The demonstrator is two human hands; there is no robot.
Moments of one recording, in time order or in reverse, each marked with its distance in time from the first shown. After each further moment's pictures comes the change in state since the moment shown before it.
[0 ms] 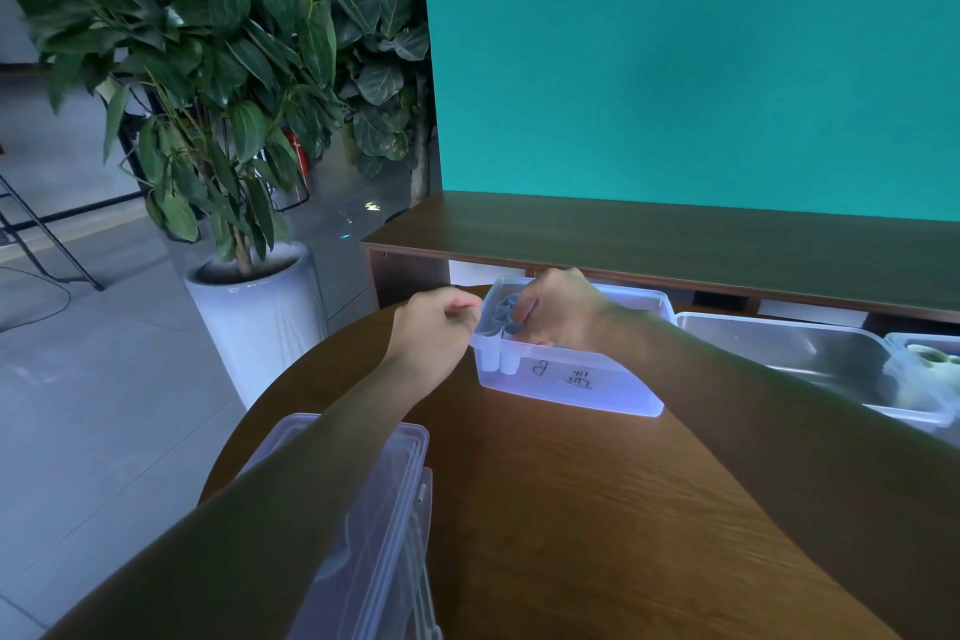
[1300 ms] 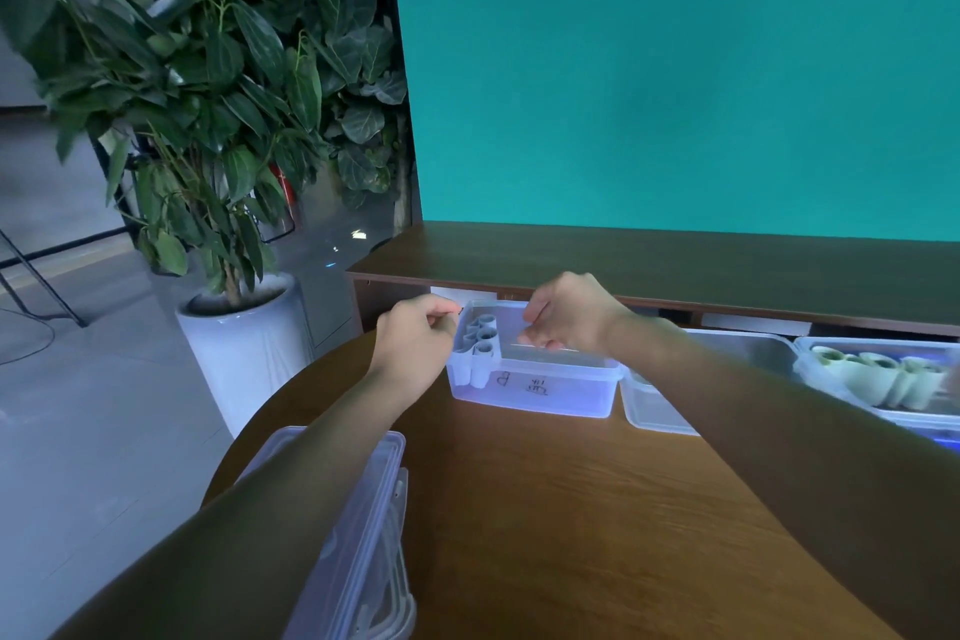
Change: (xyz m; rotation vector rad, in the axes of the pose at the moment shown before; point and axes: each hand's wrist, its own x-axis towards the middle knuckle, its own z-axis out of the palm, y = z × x) left_hand -0.018 0.043 -0.016 -0.005 0.049 -0.022; right_hand -0.072 -0.005 -0.064 0.173 0.035 0.137
